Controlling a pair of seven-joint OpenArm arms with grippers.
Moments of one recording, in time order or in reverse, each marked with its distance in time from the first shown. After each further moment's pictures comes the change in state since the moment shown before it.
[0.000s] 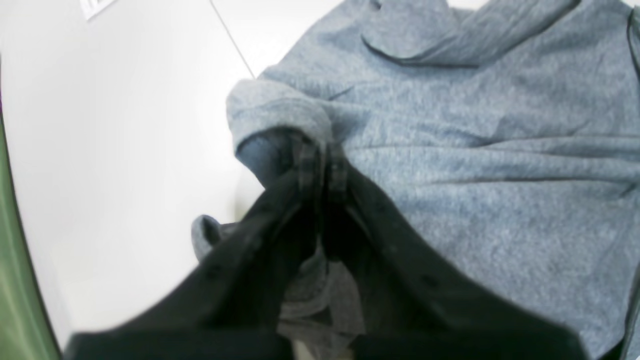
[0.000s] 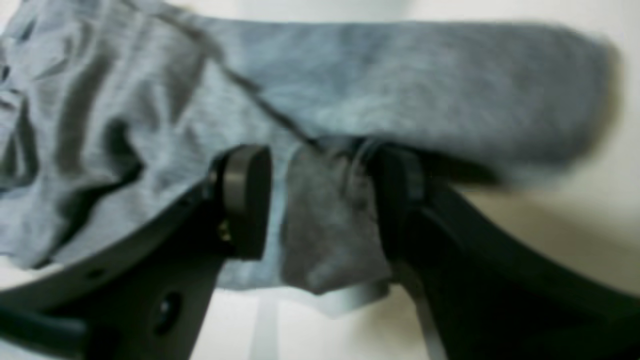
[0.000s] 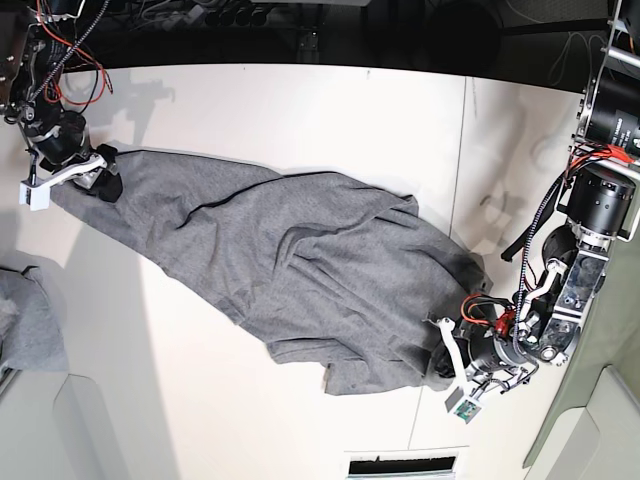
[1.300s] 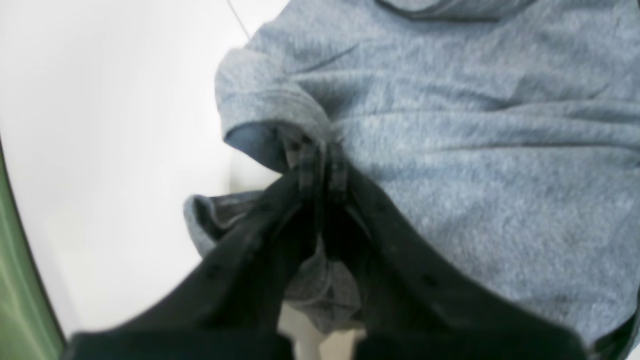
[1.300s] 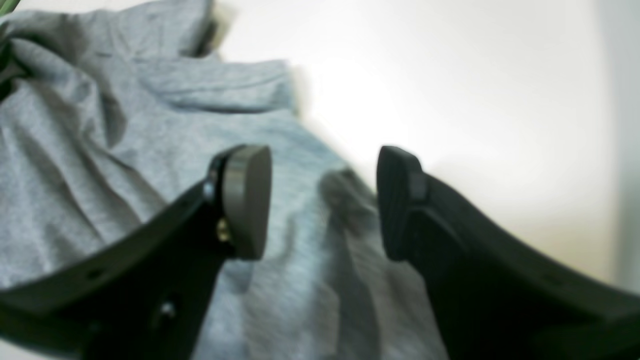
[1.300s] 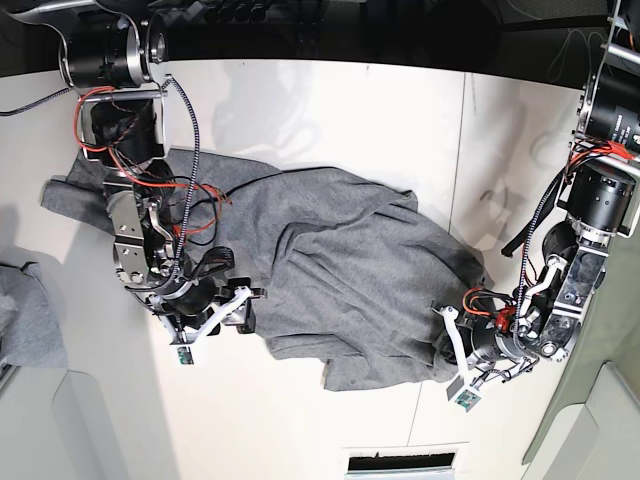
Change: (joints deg) left arm 0.0 -0.3 0.0 0.0 0.0 0.0 5.2; right arm 31.3 -10.7 -27.0 -21.8 -24.3 -9.0 15.3
